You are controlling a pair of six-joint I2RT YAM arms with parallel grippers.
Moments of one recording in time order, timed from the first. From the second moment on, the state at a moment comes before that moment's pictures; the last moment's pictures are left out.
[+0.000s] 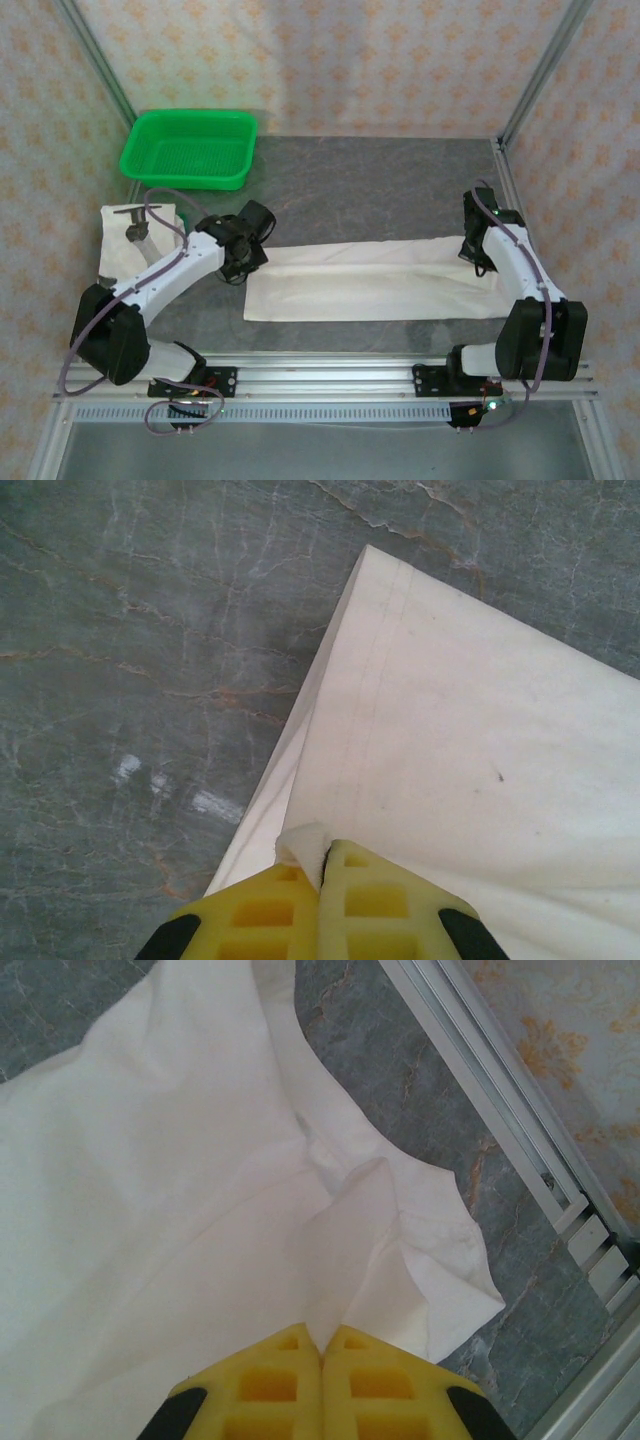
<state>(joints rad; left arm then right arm) -0.48 1.38 1.04 -1.02 -0.20 -1.04 -0.06 1.34 1.00 -1.03 0.43 0.55</state>
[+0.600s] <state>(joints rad) -0.50 1.40 0.93 -1.00 -0.18 -1.07 -0.06 1.38 1.00 -0.99 0.42 0.54</state>
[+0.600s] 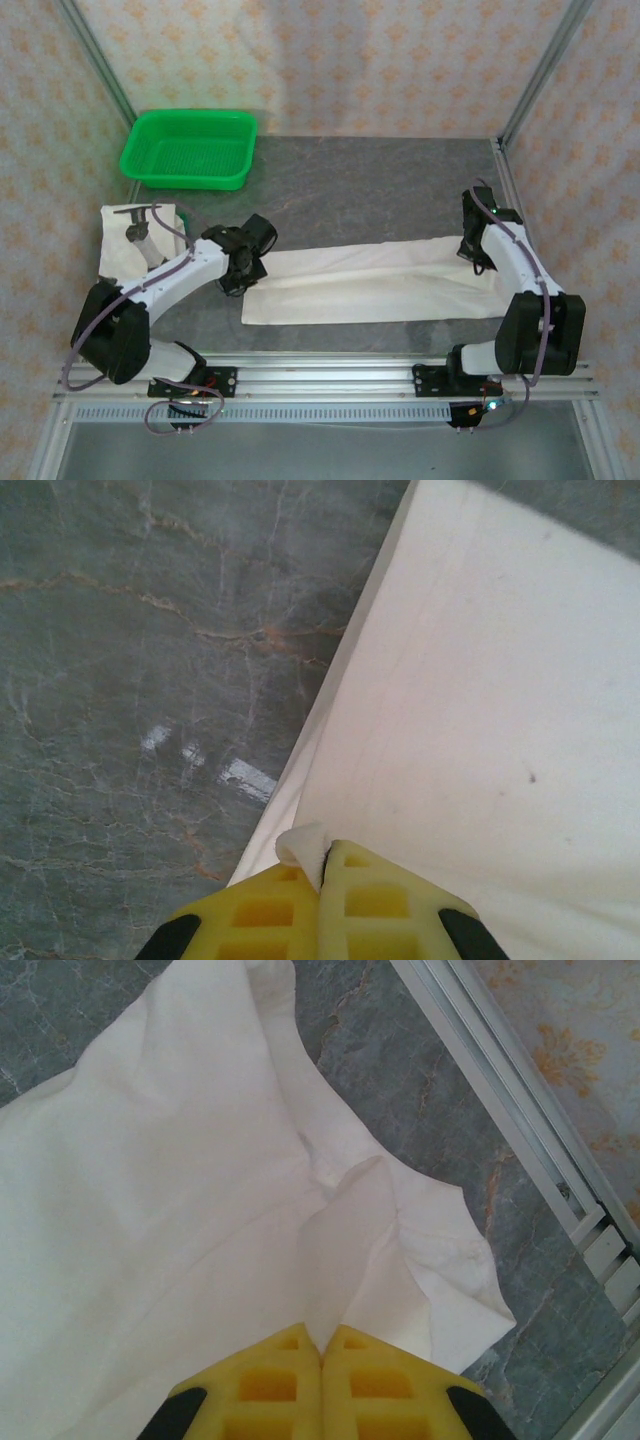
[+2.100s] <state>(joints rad) -0.50 1.60 1.02 -0.76 -0.06 -1.02 0.13 1.48 0.86 -0.66 -0.05 0.67</state>
